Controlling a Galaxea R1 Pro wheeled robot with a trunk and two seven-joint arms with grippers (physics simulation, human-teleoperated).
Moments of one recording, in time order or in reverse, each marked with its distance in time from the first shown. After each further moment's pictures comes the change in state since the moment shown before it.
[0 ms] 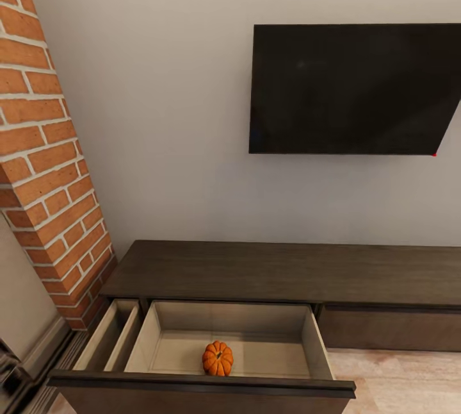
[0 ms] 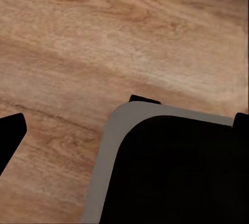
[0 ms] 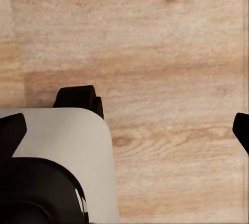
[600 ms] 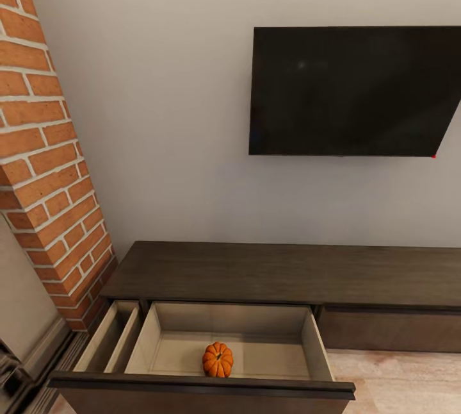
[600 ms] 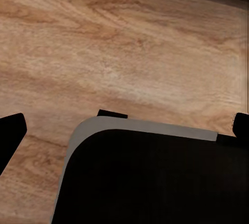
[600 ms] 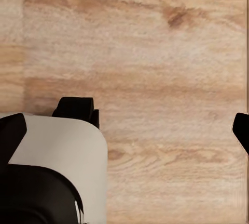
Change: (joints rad) left arm 0.000 -0.054 0.001 -0.001 -0.062 -0.087 0.010; right arm -0.001 0.025 0.031 -0.011 0.094 -0.055 -0.042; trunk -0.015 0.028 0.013
